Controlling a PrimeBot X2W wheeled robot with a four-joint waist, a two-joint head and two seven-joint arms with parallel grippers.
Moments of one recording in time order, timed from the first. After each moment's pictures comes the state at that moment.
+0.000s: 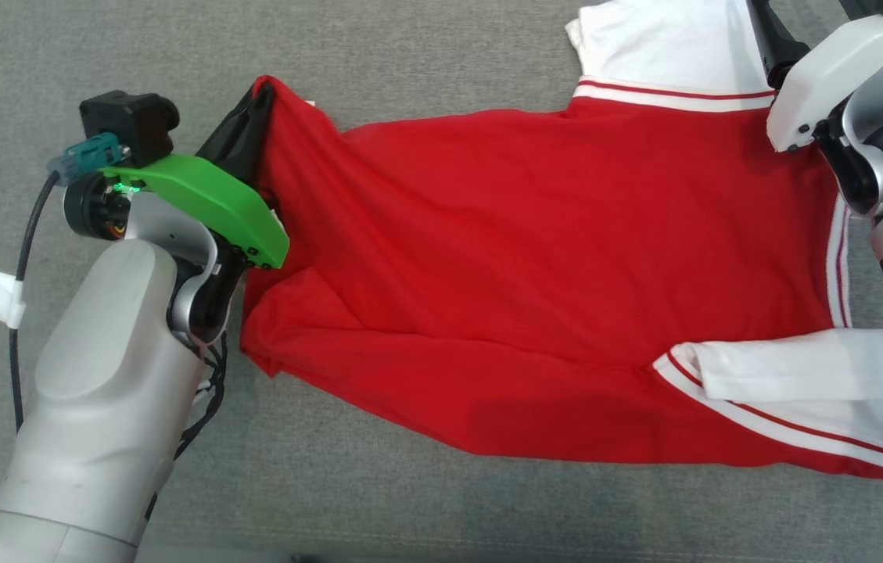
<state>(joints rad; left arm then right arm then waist) -0.80 0.22 -0.45 0.58 -0.69 -0.13 -0.03 -0.99 -0.40 0.38 0.67 0.46 0.13 0.00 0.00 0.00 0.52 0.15</state>
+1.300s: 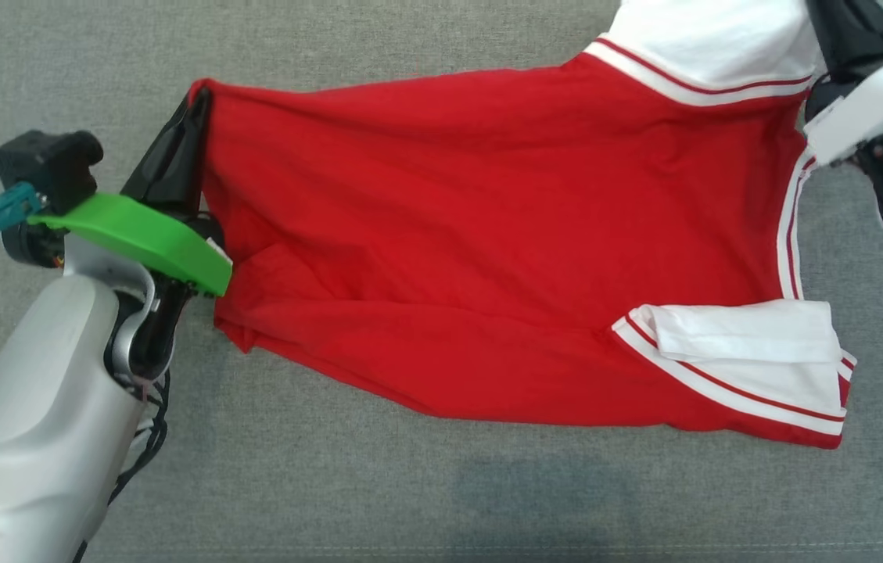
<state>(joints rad) -0.76 0.37 -0.54 0.47 -0.83 -0.11 -0.18 -0.98 -0.61 0.63 0.46 0.97 0.13 -0.14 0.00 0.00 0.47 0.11</state>
